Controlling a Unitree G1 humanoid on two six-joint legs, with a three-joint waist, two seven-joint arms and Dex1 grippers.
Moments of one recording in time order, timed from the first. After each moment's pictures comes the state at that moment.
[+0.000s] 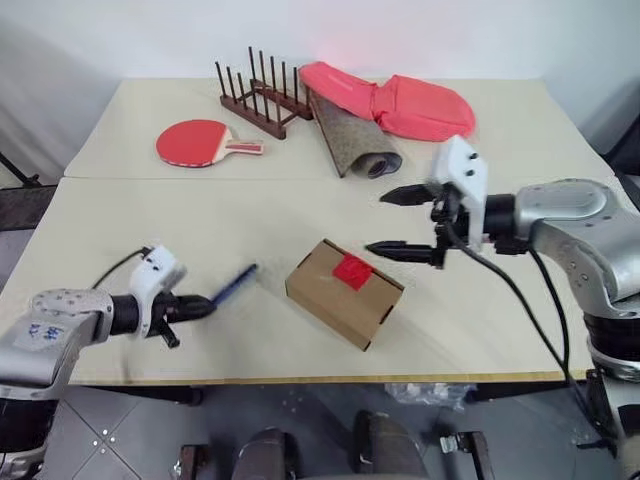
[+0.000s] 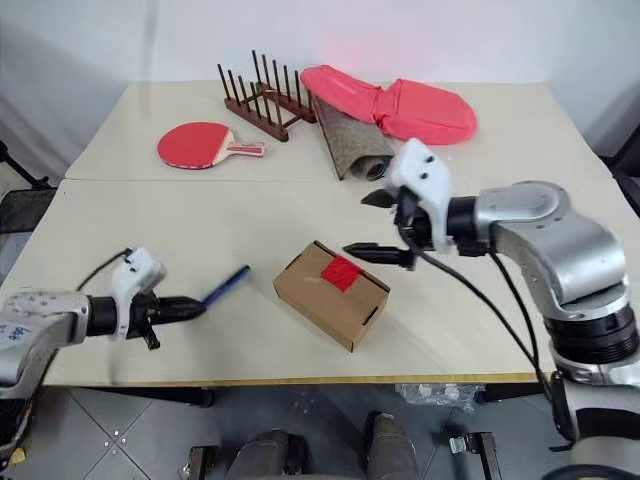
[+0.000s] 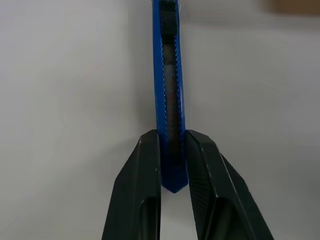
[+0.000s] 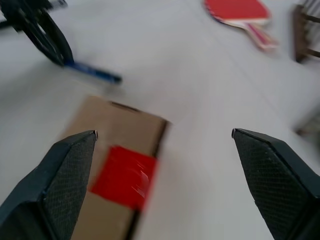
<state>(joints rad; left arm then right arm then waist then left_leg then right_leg) -0.10 0.93 0.15 -0.24 -0.44 0.77 -1.02 -0.84 -0.72 0.16 -0.39 0.52 0.95 0.93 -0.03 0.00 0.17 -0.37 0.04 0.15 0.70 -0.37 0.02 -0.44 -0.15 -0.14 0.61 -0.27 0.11</state>
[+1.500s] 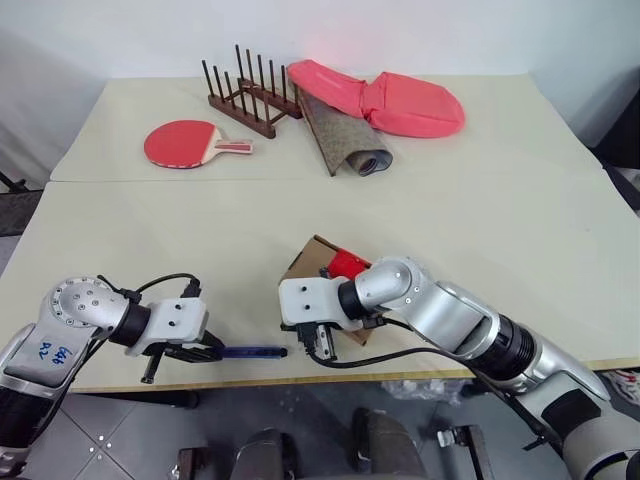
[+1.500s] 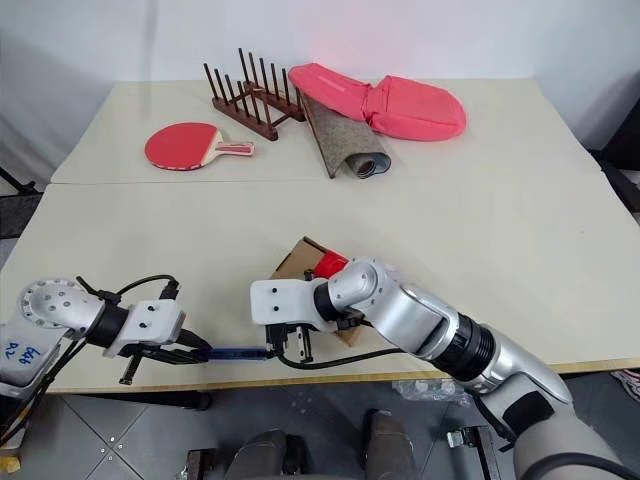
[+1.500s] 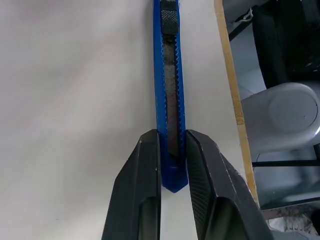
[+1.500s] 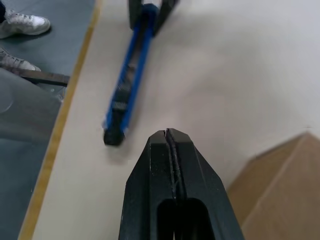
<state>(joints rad) -0.19 1.05 -0.07 -0.14 -0.18 0.14 -1.35 -0.86 -0.49 0.77 -0.34 0.11 0.74 0.98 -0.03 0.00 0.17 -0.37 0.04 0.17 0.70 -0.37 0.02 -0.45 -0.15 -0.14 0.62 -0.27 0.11</state>
